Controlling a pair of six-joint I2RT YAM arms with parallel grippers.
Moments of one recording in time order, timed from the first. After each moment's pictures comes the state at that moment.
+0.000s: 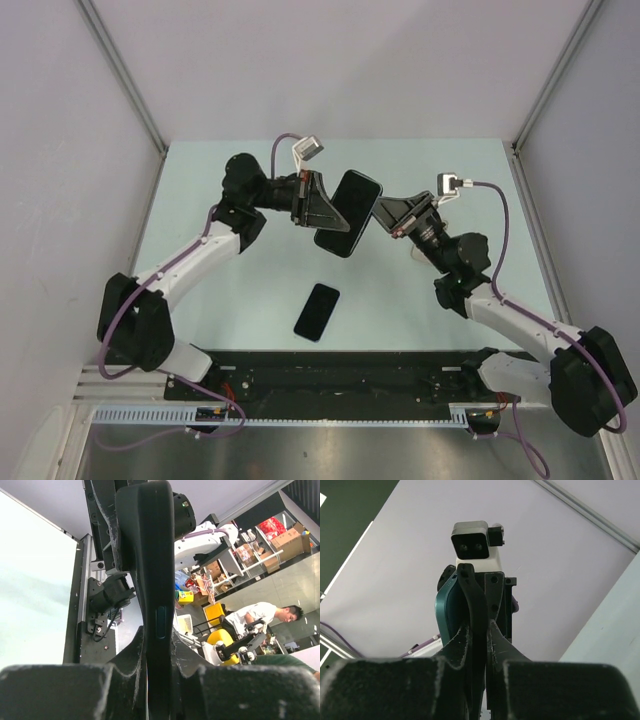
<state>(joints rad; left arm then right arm) -0.51 1.46 1.15 0.57 1.27 -1.16 0.58 1.13 0.59 1.01 -0.25 1.24</state>
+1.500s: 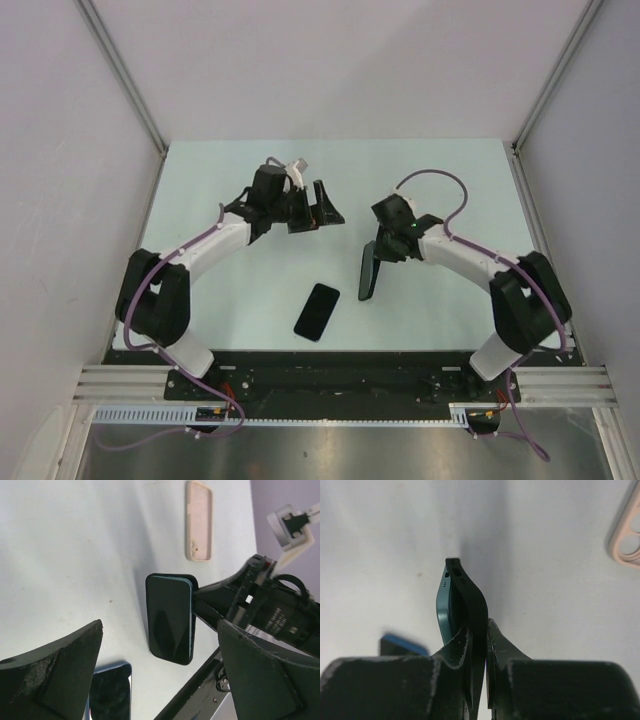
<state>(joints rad) -0.46 1.63 1.15 -0.13 0.48 -0.63 0.59 1.56 1.07 -0.48 0.13 0.75</state>
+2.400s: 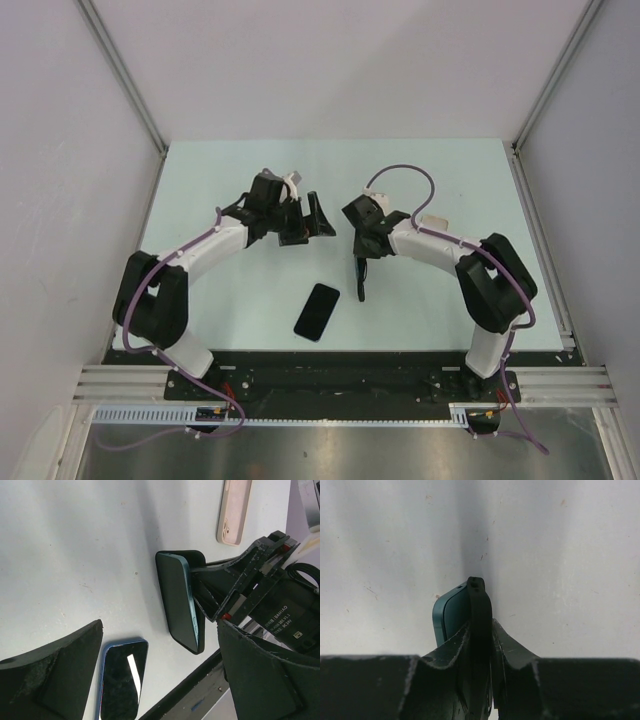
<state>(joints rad) -0.44 1.60 1.11 -0.27 0.42 -0.62 0.70 1.83 1.23 -0.51 0.28 0.71</state>
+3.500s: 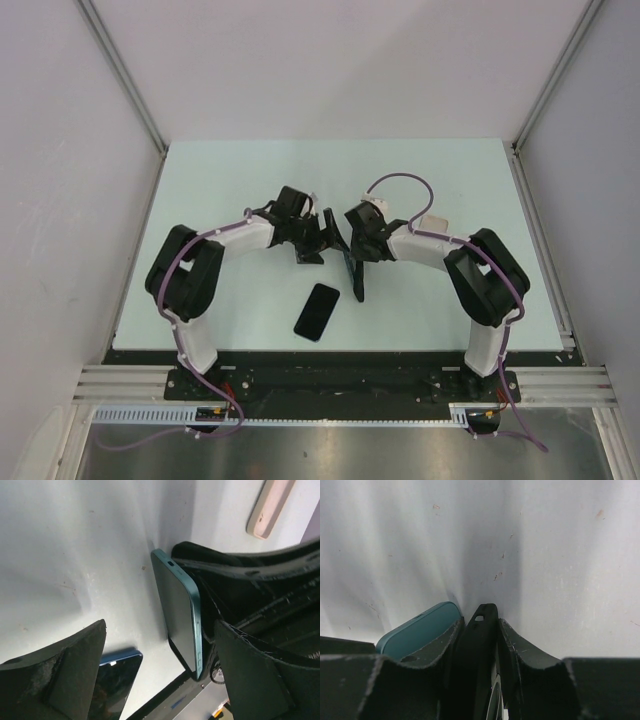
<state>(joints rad) -0.51 1.82 1.13 -0.24 0.47 -0.76 0.68 1.87 1.14 -0.30 0.21 0.71</state>
